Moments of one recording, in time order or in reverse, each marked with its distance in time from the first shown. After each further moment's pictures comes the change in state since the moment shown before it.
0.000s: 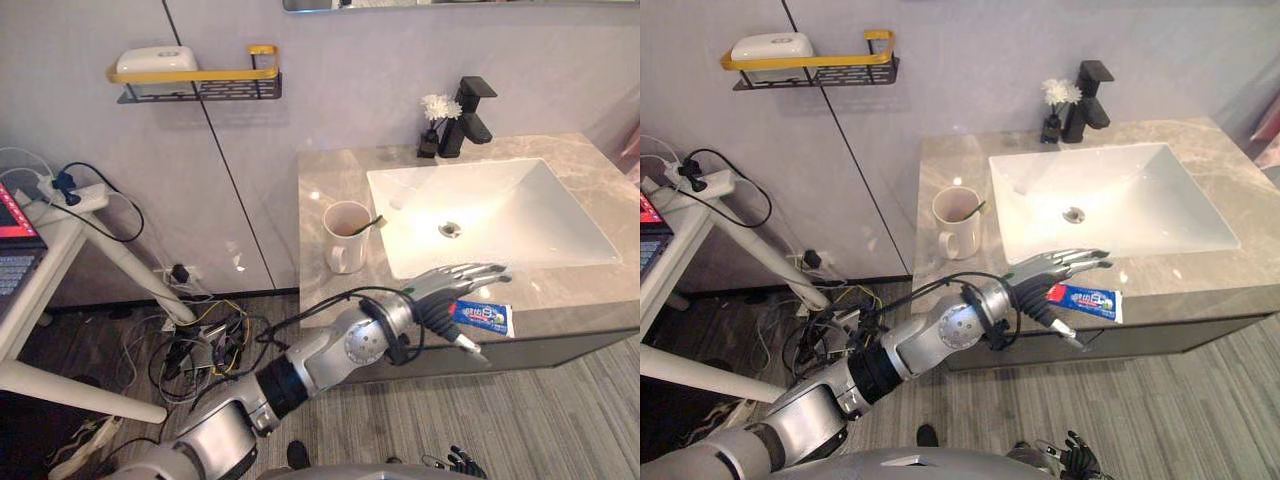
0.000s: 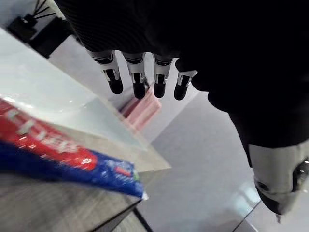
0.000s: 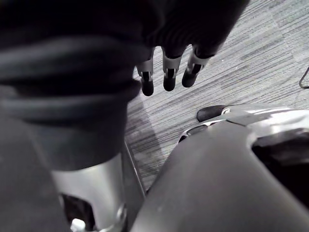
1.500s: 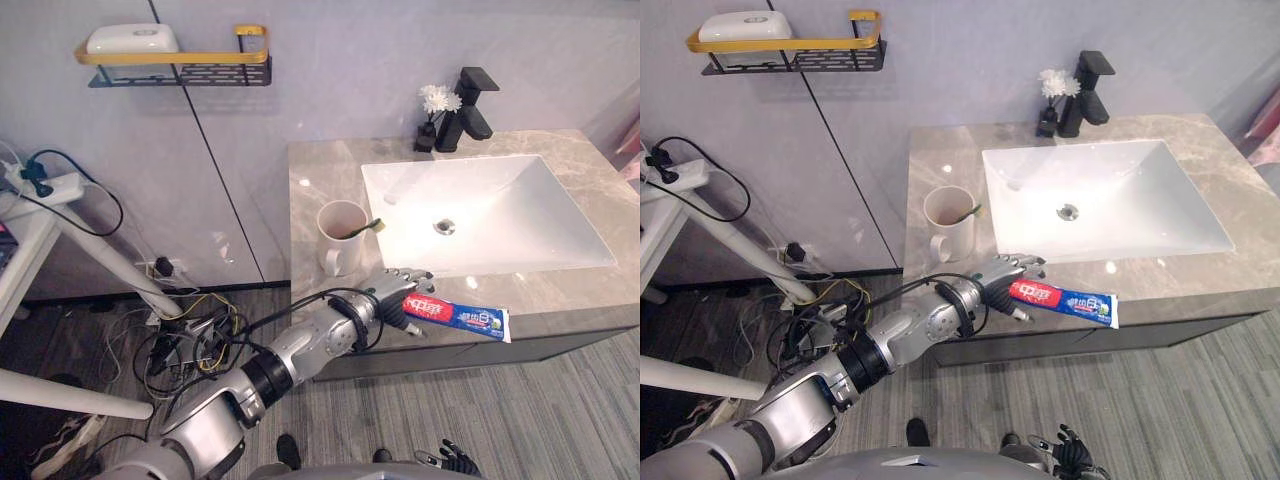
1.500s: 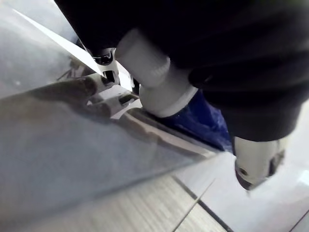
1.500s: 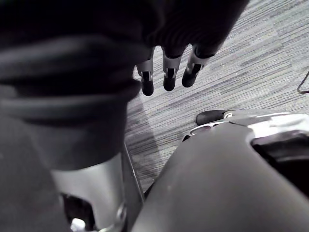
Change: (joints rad) left arm -0.048 0.059 0.031 0.182 0.233 0.015 0.085; right arm -0.016 0.009 0.043 -0.007 -0.002 0.000 -0.007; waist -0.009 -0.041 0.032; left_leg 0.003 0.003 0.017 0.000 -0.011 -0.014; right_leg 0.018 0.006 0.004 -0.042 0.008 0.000
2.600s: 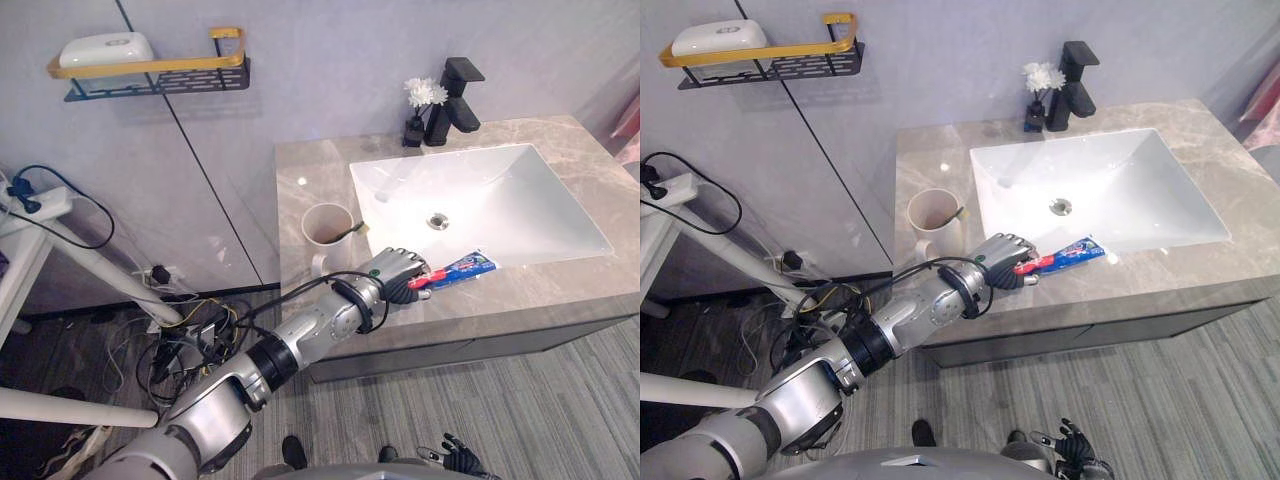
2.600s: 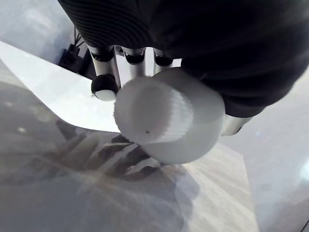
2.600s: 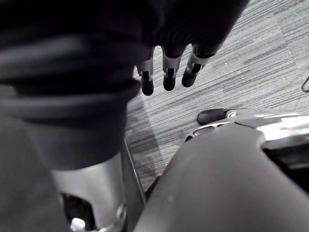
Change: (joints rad) left arm -0.066 -0.014 0.012 0.013 0.029 0.001 0.046; right arm -0.016 -0.027 0.037 -0.002 0.001 -0.001 -0.007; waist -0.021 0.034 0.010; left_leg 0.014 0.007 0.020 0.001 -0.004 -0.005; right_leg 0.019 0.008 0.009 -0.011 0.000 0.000
